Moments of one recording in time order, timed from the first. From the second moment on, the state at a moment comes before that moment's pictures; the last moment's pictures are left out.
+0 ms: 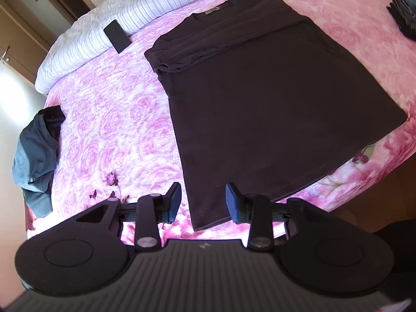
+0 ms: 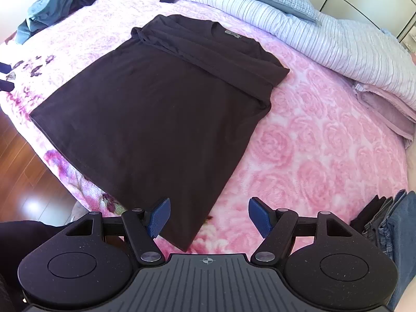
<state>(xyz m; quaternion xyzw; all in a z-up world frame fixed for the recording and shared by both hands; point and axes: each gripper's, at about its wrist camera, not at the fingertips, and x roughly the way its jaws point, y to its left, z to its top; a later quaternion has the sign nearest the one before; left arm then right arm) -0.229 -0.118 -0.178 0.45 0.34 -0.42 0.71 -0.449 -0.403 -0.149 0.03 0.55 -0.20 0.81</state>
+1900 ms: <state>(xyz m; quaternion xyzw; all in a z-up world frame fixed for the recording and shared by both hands) -0.243 -0.074 -0.360 0.64 0.11 -0.58 0.50 -0.392 -0.319 -0.310 -0.13 0.57 0.01 0.81</state>
